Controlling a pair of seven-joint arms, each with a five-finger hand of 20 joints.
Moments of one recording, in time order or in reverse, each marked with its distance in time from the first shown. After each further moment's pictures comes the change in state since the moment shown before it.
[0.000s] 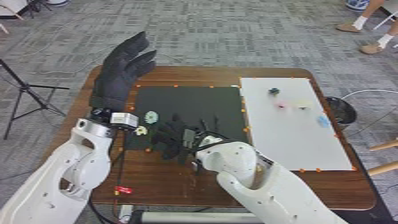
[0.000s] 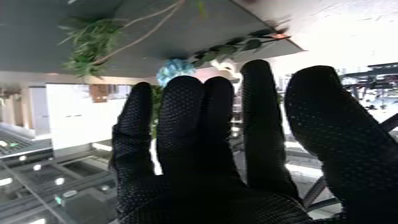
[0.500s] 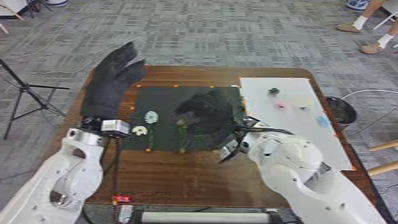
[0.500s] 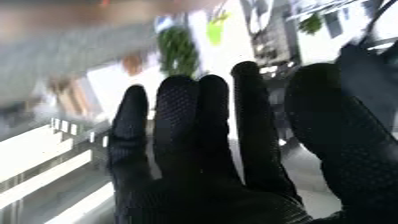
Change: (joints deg) left arm 8.1 -1.5 -6.6 -2.6 0.1 1.1 -2.9; right arm -11.8 11.8 18.8 -19.6 18.7 3.9 3.7
